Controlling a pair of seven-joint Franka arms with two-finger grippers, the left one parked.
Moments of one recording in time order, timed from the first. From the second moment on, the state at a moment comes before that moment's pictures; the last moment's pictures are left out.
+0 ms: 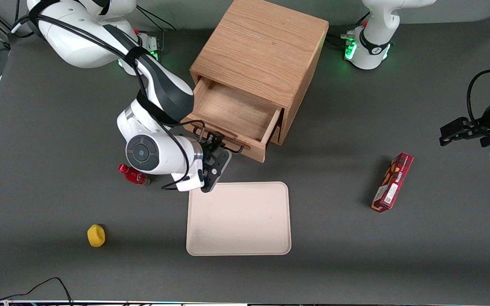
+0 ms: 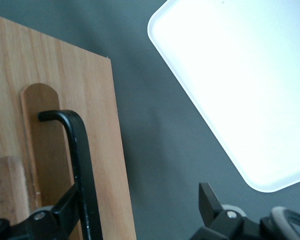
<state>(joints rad) 0.15 0.70 0.52 -1.24 0.05 1.76 -0.38</state>
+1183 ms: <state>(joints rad) 0.15 0.77 0.39 -1.07 0.05 1.76 -0.74</state>
